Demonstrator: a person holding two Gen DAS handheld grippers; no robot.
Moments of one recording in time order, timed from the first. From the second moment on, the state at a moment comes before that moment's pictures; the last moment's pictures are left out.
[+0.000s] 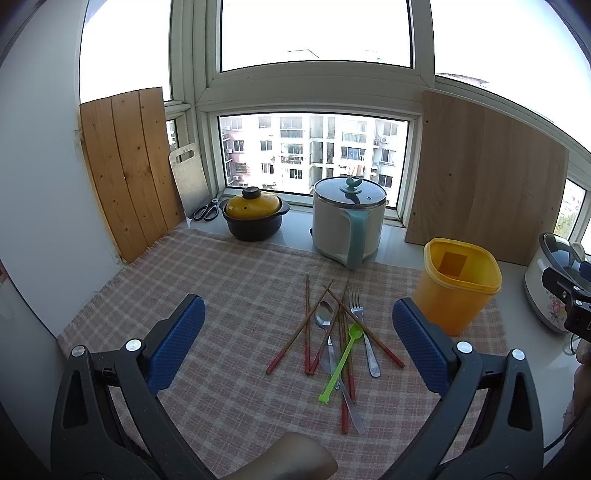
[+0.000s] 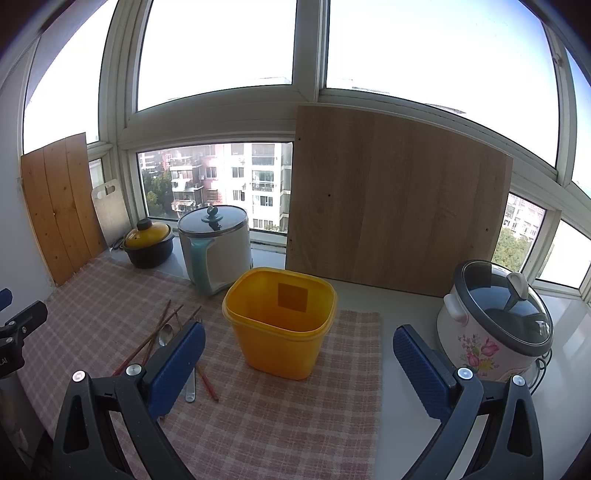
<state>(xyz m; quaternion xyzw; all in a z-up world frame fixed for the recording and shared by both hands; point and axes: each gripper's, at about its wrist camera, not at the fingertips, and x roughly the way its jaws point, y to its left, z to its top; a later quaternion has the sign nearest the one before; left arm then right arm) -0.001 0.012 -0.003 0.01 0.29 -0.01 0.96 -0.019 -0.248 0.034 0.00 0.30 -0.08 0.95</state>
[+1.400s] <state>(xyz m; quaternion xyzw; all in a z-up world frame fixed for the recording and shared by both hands) 0.003 0.018 -0.010 0.01 0.29 -0.01 0.96 -0.014 -0.240 0.030 -0.01 0.30 -0.07 0.95</state>
